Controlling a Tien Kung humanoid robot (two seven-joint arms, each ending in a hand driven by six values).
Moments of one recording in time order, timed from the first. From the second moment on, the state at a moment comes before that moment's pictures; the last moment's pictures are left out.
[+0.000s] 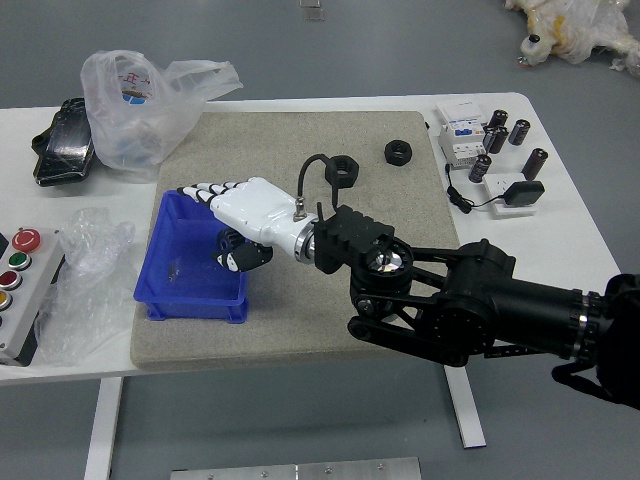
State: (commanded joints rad) left arm -0.16 0.19 -0.62 -0.32 0.48 0.18 0.12; right arm 0.98 -0.08 0.25 1.22 -1.81 -0.16 -0.24
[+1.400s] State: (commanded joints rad) left arm -0.16 0.19 -0.62 -0.32 0.48 0.18 0.12; right arm 0.77 -0.17 0.30 0.99 -1.69 -0.27 -0.19
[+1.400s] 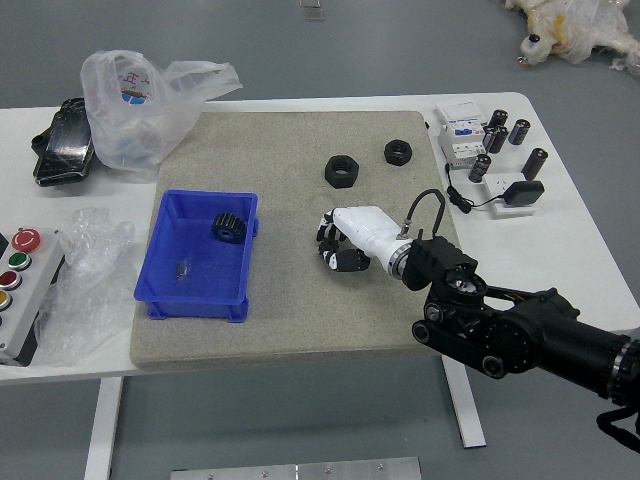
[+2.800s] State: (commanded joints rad) left arm -0.15 0.19 -0.65 -0.32 0.53 0.18 0.14; right arm 0.98 -0.01 0.18 1.14 -1.72 -0.26 -0.20
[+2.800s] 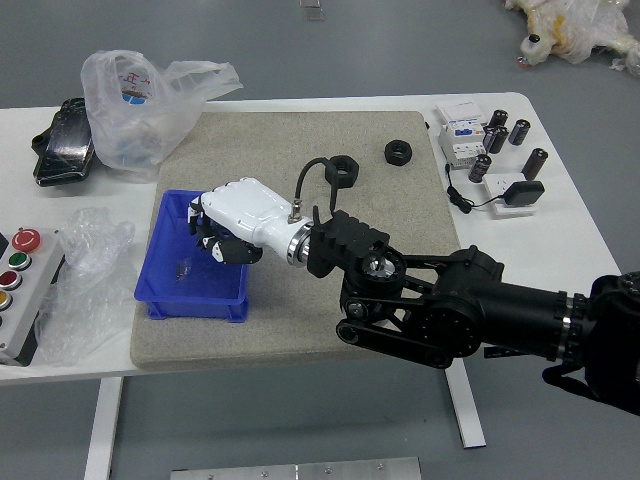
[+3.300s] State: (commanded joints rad) left arm -0.15 0.19 -0.64 -0.32 0.52 0.18 0.14; right arm 0.84 -0.13 0.41 1.20 -1.72 -0.31 -0.16
